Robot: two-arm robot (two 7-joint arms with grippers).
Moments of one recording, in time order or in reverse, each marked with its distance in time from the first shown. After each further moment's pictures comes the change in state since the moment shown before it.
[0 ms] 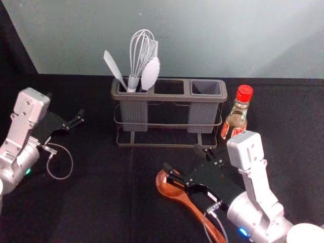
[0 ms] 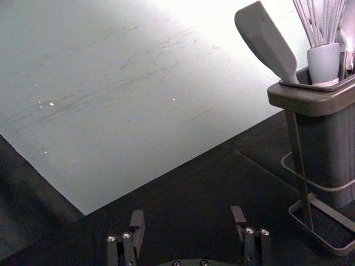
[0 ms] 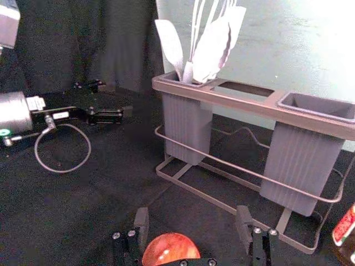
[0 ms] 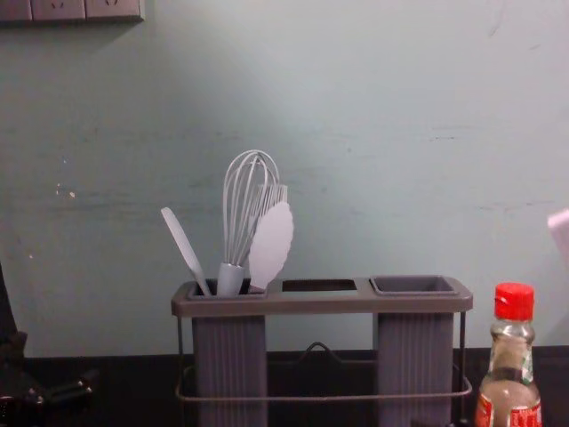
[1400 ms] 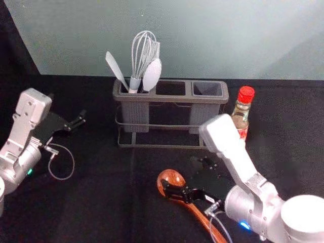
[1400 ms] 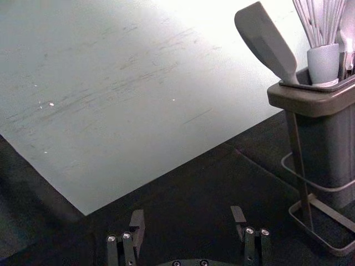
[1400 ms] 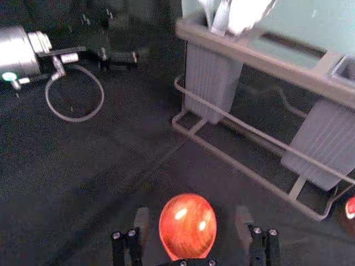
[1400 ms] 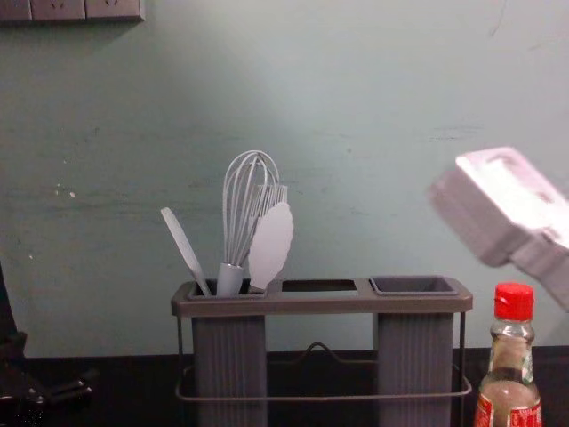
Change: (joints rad) left arm 0.000 0.000 0.000 0.000 0.000 0.000 0.000; right arm 0.079 0.030 -0.048 -0.163 -0.071 0.498 0.050
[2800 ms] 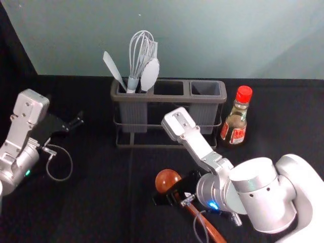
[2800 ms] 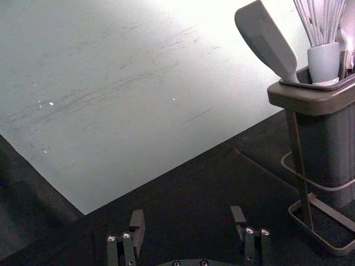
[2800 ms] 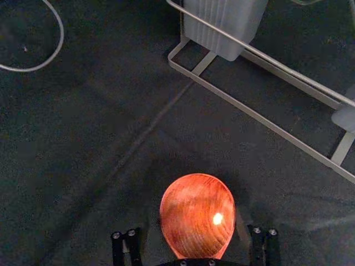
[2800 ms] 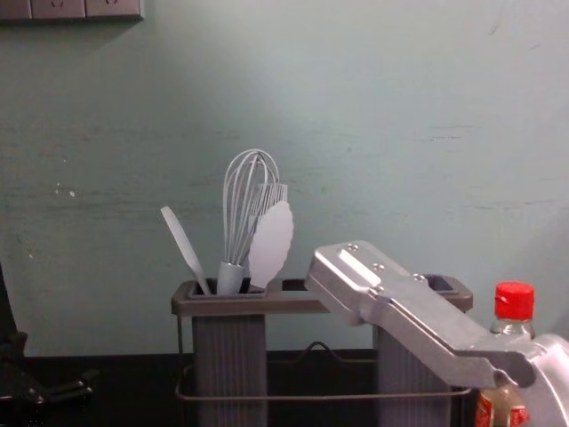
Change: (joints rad) left arm 0.000 0.000 0.000 0.000 0.000 0.000 0.000; right arm 0.210 -0.162 -0.073 0.187 -0.122 0.421 0.050
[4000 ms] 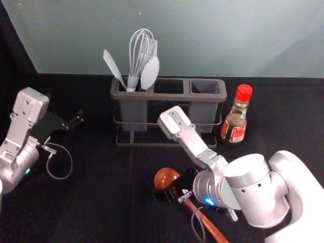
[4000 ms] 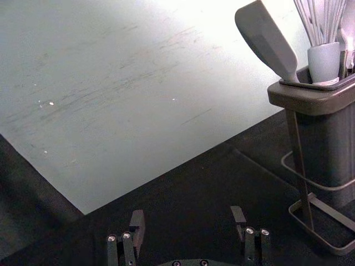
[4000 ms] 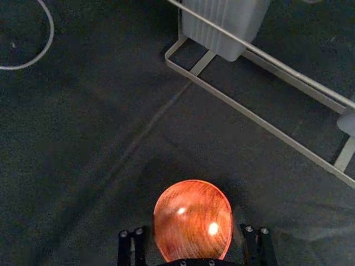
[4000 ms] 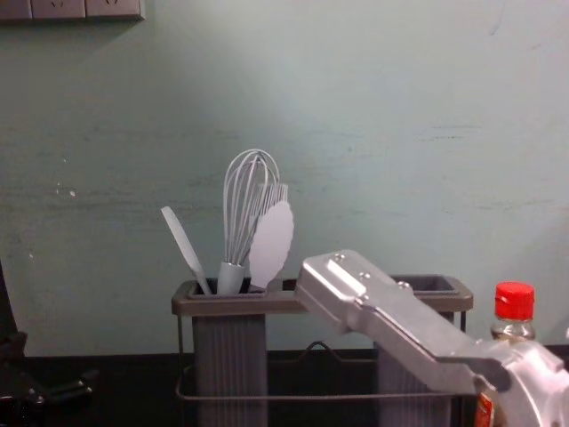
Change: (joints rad) left arm 0.000 0.000 0.000 0.000 0.000 0.000 0.000; right arm 0.013 -0.038 0.008 0.048 -0.080 -0.012 0.044
